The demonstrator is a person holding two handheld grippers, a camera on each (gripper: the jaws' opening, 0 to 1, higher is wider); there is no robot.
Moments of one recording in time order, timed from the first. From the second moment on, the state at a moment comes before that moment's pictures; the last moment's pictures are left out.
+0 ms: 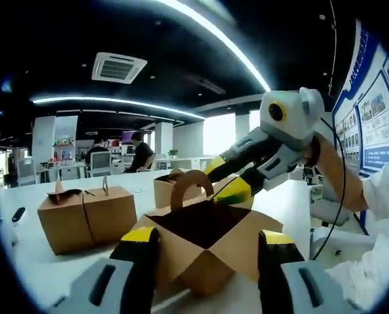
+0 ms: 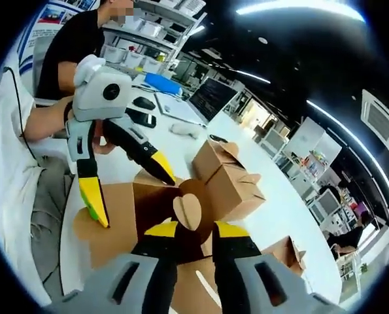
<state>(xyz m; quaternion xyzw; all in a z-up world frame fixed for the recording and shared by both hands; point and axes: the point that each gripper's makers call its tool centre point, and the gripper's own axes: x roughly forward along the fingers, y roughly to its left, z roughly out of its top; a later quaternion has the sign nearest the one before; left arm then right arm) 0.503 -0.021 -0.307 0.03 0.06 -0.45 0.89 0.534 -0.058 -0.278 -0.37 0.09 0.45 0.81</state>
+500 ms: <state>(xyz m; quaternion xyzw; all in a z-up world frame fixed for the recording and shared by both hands) 0.503 -0.021 -0.308 0.03 0.06 -0.45 0.89 0.537 -0.054 -0.265 -0.33 0.09 0.47 0.81</state>
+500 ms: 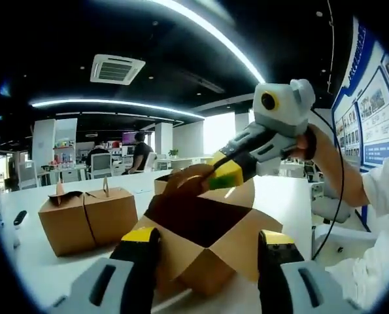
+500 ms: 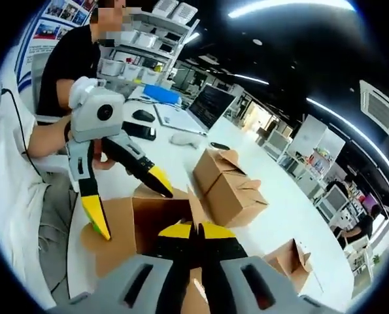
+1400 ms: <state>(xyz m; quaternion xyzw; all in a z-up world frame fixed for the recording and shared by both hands) 0.504 -0.022 -0.309 0.04 0.05 -0.45 0.89 0.577 -0.057 -0.243 -0.19 0.13 0.49 0.84</state>
